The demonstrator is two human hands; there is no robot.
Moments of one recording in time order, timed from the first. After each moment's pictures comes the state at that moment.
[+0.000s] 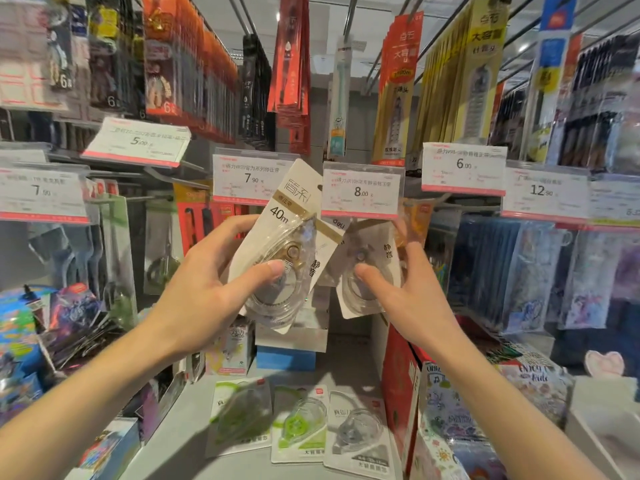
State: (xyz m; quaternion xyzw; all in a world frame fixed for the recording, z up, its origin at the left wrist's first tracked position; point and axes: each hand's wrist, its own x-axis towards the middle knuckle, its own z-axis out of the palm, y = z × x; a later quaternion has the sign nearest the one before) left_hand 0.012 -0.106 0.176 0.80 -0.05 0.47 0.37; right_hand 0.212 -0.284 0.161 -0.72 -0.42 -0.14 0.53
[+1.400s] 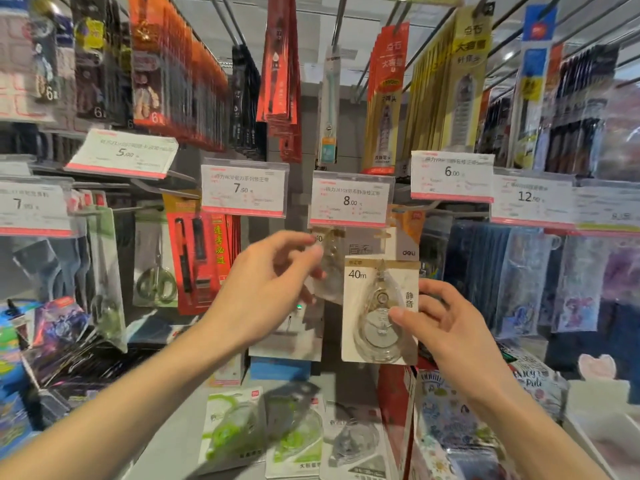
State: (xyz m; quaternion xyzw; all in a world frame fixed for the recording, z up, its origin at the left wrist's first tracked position) left_hand 0.058 -0.144 0.191 0.81 0.03 0.43 0.40; right_hand 0.210 -0.339 0.136 -0.62 -0.39 0.03 0.68
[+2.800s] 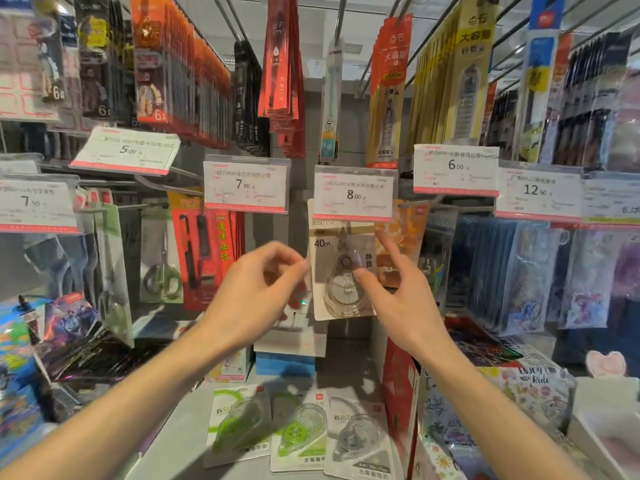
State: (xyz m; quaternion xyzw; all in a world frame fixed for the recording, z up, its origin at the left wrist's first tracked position) left_hand 0.067 -0.116 0.168 0.81 0.05 0.43 0.38; right_hand 0.218 -0.276 0.153 -0.70 -0.43 -0.14 0.55
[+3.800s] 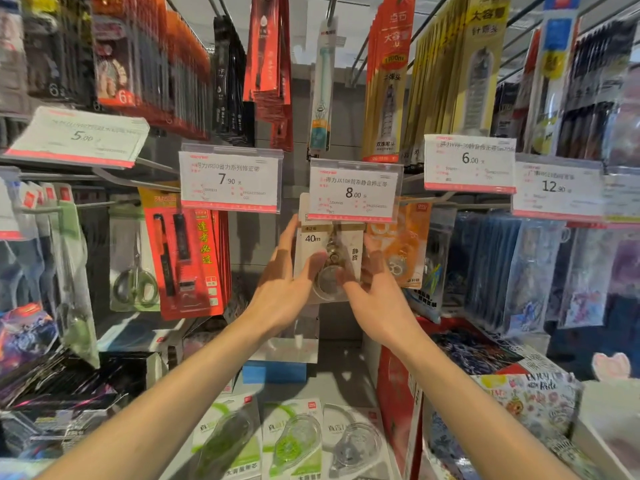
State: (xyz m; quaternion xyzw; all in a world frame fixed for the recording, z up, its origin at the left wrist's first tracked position) left_hand 0.158 -0.089 0.151 0.83 0.06 0.39 0.39; right_hand 0.257 -0.227 0.138 -0.73 -0.40 -0.11 0.54
